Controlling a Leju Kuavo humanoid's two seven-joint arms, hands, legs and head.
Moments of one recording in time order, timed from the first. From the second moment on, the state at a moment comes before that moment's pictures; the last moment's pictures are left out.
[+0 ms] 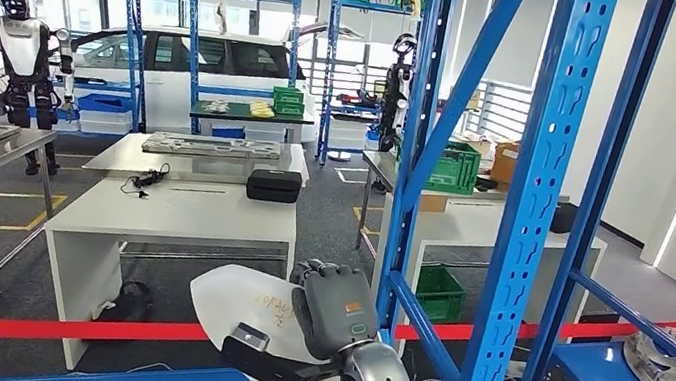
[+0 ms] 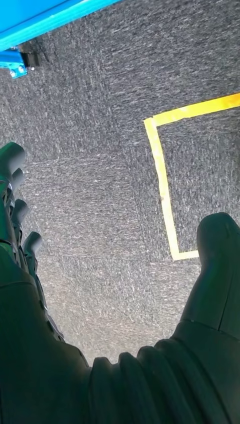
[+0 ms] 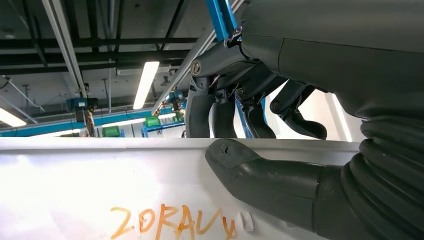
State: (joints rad) left arm -0.15 -0.10 0.66 -0.20 -0.92 0.39 -0.15; right arm -0.93 0.11 0.56 -0.85 1.26 -0.07 -0.16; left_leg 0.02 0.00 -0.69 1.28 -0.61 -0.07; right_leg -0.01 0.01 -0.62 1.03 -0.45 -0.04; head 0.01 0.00
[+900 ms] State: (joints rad) left arm -0.16 -0.10 0.67 -0.20 -0.92 0.39 -0.15; right arm -0.93 0.11 0.55 -0.85 1.26 -0.08 -0.18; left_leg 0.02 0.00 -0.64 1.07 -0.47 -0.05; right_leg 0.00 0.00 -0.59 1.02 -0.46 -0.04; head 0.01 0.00
